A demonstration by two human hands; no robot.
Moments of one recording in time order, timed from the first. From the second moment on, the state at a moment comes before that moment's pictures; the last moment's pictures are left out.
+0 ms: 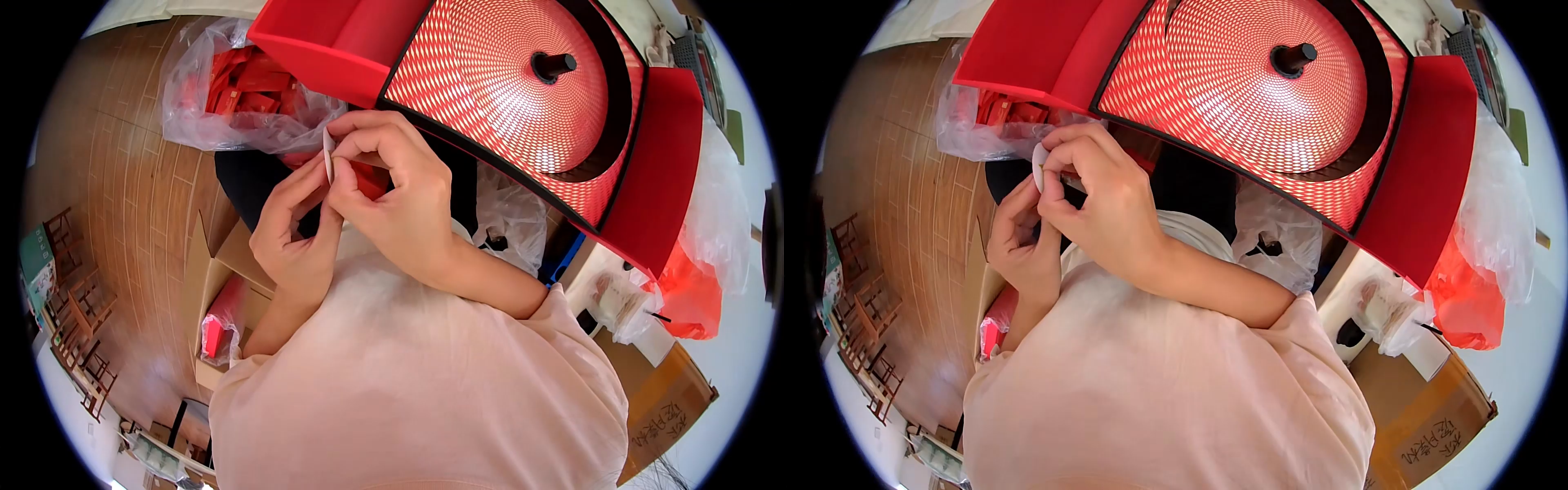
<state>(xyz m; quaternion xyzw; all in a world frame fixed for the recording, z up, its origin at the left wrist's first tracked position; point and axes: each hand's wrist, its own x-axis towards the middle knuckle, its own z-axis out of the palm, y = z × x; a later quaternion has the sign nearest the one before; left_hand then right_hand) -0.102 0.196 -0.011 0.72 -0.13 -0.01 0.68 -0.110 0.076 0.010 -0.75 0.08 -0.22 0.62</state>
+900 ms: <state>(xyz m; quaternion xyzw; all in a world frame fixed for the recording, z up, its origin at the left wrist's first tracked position) -0.100 0.202 -0.008 0.68 -0.07 -0.03 0.73 -0.111 0.072 0.007 -0.78 0.05 -0.21 0.59</state>
